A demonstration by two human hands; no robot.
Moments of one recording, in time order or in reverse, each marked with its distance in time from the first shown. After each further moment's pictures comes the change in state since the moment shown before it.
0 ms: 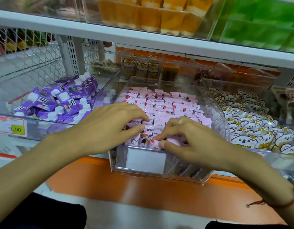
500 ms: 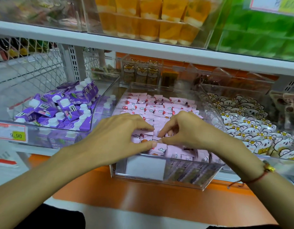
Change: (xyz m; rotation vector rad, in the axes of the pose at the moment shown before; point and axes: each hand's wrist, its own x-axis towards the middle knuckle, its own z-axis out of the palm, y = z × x) left_hand 0.003 0.013 0.013 -0.048 0.028 -0.095; right_hand 0.036 0.010 -0.011 0.093 -0.046 0.176
